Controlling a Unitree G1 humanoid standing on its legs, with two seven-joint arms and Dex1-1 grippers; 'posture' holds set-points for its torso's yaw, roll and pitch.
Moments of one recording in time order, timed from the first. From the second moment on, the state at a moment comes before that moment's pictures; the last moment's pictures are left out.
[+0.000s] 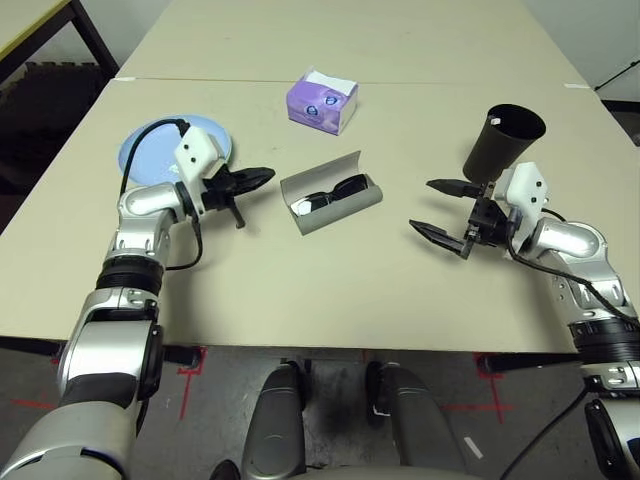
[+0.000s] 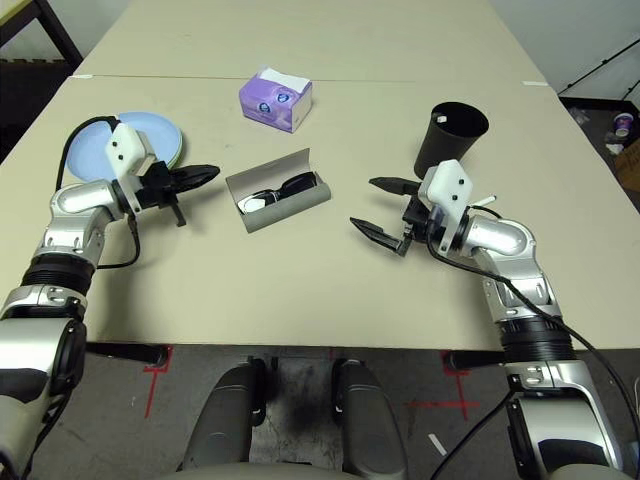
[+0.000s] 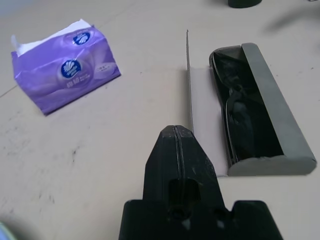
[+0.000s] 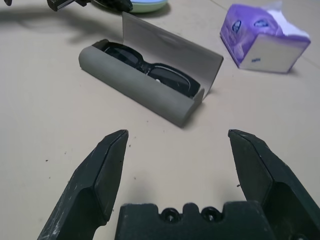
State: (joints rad) left arm -0.86 0.54 0.00 0.91 -0.15 -0.34 -1.12; right arm -0.44 -0.53 -0.04 0.22 0.24 -0.03 1.04
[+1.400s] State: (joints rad) left arm -0.76 0.49 -0.01 0.76 -0.14 -0.28 -1.25; right arm -0.45 -0.56 0.00 0.18 0.25 0.02 1.07
